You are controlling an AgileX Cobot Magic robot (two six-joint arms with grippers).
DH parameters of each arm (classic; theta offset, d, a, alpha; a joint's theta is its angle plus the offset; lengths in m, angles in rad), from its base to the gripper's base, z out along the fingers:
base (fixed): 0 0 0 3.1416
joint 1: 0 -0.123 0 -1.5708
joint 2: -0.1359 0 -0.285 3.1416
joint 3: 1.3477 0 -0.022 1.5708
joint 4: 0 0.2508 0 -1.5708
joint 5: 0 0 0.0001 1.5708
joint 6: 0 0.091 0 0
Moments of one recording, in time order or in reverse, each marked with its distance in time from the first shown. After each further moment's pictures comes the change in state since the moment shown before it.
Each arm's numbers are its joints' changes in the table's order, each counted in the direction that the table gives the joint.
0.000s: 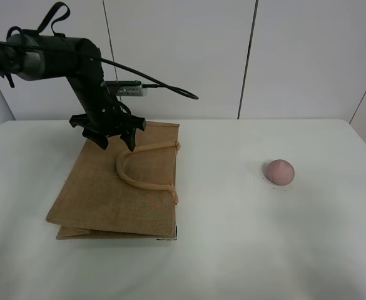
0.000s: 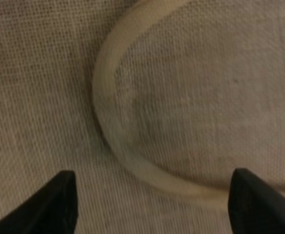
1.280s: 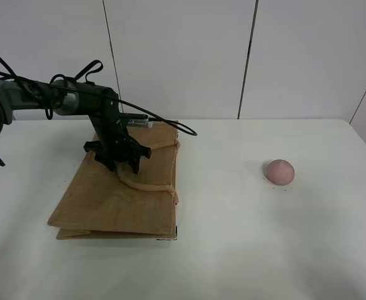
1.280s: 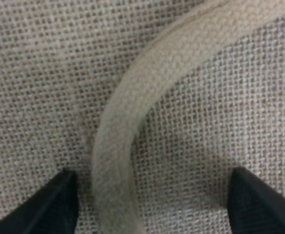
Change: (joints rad) left arm -0.001 -0.206 0.000 0.051 -0.161 -0.018; right arm 0.000 0.000 0.000 0.000 -0.001 0.000
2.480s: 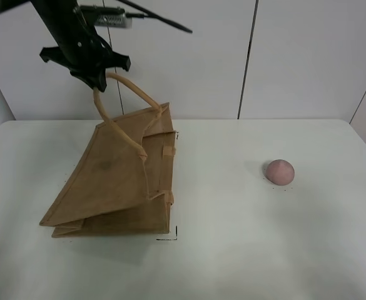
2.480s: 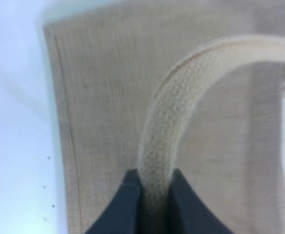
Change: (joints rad) left arm 0.000 0.332 -0.373 0.091 0.415 0.023; right arm 0.000 0.000 0.000 0.000 0.000 0.000
